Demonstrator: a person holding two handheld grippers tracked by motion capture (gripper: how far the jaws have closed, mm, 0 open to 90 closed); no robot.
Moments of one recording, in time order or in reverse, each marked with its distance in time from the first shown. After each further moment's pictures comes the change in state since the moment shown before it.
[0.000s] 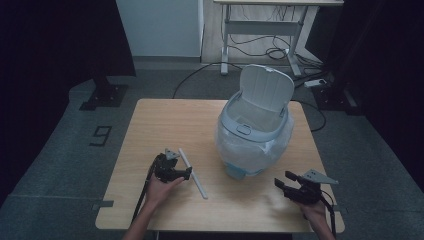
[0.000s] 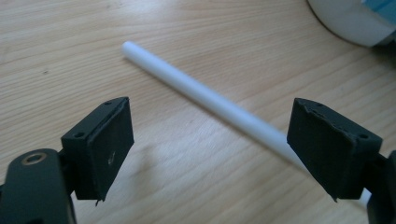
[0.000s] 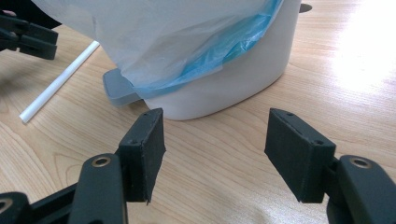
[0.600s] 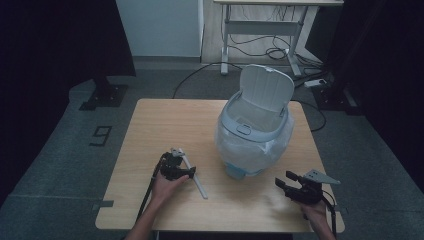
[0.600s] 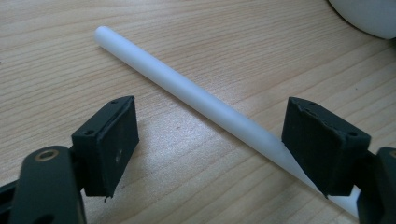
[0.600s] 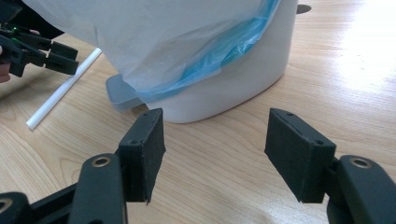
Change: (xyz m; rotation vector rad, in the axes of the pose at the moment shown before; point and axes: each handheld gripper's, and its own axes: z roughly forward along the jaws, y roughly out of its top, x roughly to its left) left arm -0.002 0.003 0.021 0.062 -0.019 -0.021; right arm -0.002 0.000 -0.003 -0.013 0.011 0.032
